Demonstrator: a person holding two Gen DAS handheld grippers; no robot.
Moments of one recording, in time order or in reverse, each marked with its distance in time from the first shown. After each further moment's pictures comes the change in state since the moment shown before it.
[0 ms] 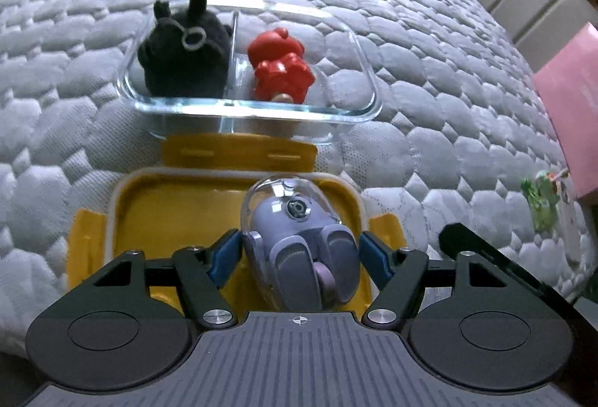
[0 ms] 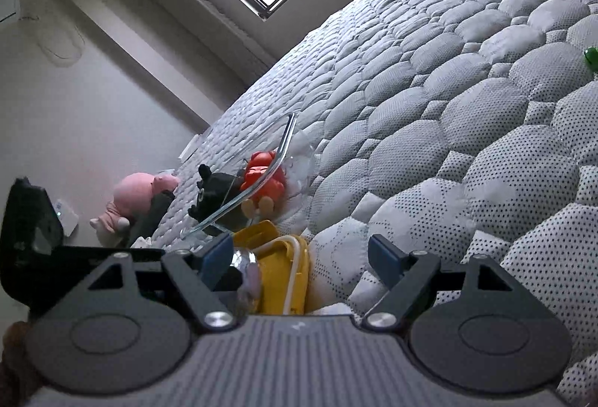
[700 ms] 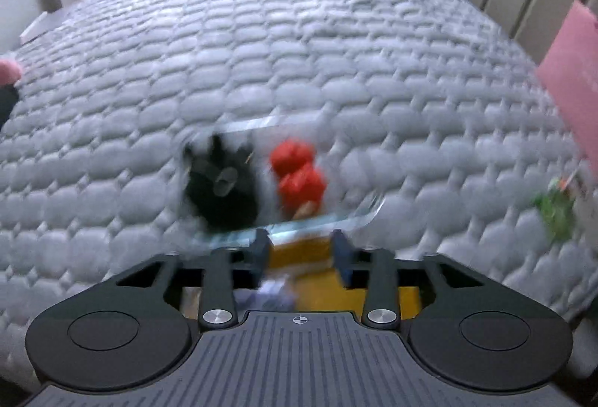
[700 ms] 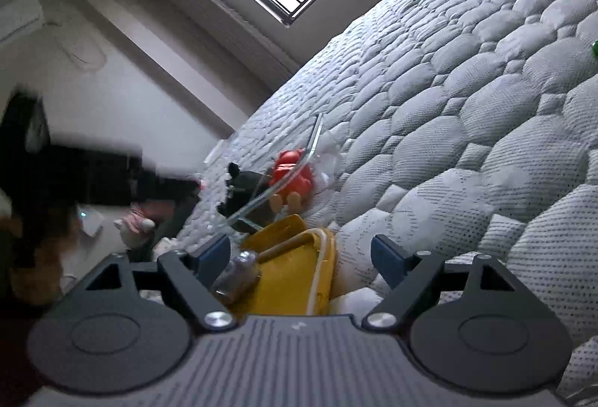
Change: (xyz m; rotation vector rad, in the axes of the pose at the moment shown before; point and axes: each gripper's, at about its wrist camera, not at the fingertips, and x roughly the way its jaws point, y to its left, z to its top) left arm -0.054 -0.017 0.035 0.193 -0.086 0.168; right arm -0.007 0.001 -0.010 0.016 -0.014 0.110
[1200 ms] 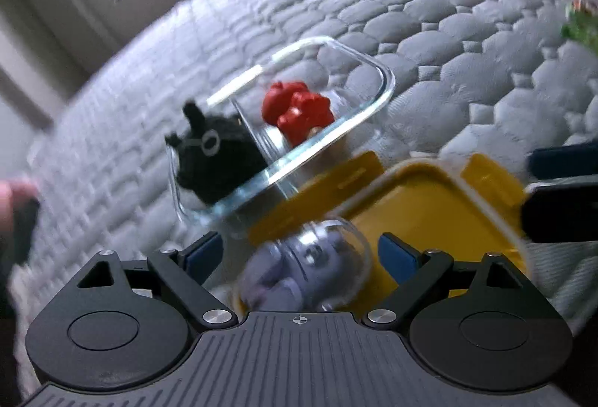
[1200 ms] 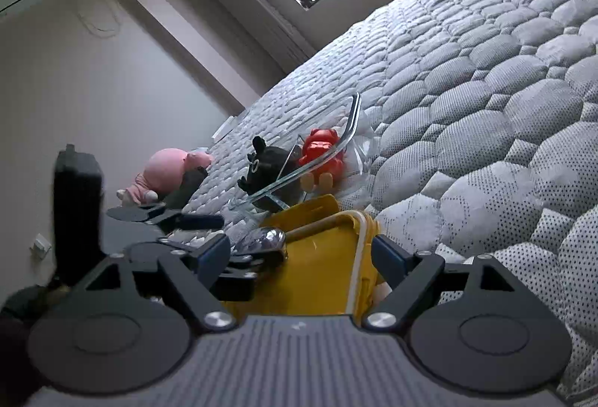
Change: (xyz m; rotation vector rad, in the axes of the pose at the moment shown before) left arm 0.060 -0.034 -0.062 0.452 -0.112 0.184; right arm 0.015 0.037 -0.009 -0.105 0.055 -0.034
